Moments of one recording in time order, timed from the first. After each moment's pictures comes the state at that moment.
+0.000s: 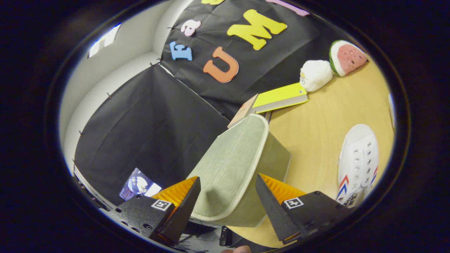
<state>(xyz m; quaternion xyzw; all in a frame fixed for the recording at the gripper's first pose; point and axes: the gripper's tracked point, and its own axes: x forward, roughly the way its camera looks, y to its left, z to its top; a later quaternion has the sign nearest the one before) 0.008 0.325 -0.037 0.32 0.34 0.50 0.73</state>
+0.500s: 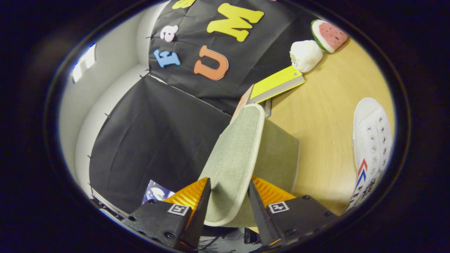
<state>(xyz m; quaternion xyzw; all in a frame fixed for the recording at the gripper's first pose) 0.019 0.325 -0.025 0.39 0.36 0.49 0.70</state>
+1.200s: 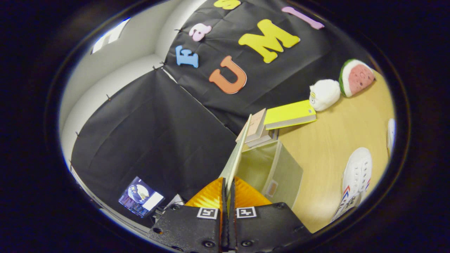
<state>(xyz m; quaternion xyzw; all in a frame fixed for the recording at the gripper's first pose) 0.007 0.348 0.074 0.26 0.26 0.46 0.81</state>
